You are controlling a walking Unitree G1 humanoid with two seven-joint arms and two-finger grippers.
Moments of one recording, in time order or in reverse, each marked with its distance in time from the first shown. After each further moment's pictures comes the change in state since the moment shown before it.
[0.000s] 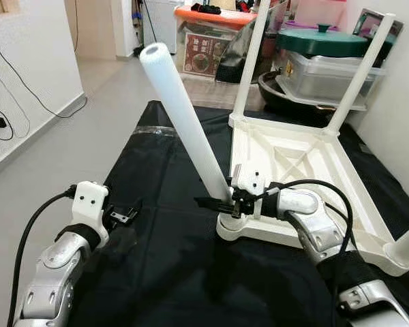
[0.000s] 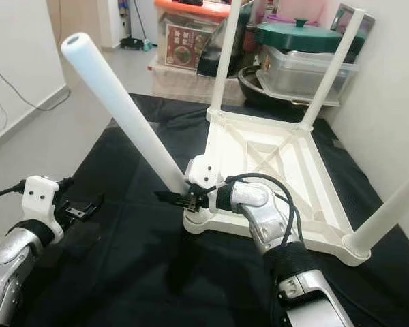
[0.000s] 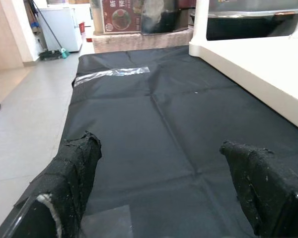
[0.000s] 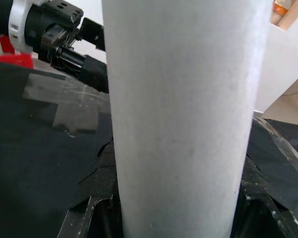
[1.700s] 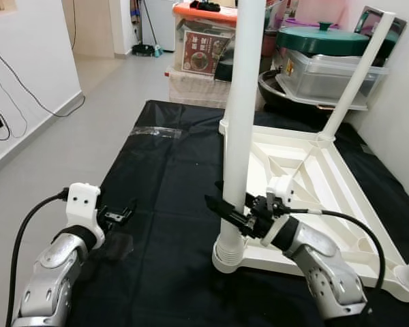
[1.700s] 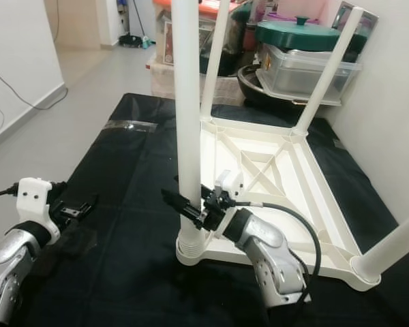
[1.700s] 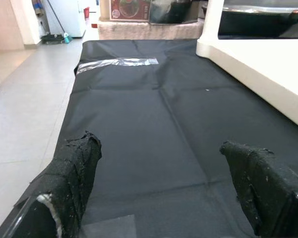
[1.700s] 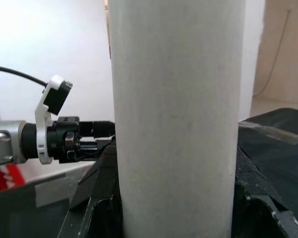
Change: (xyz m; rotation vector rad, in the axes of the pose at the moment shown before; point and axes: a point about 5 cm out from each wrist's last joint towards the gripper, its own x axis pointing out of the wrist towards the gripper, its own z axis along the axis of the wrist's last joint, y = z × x) left arm 0.002 0.008 -0.010 -0.076 0.039 0.032; right arm -0.027 0.049 -0.002 0.445 -0.296 -0.250
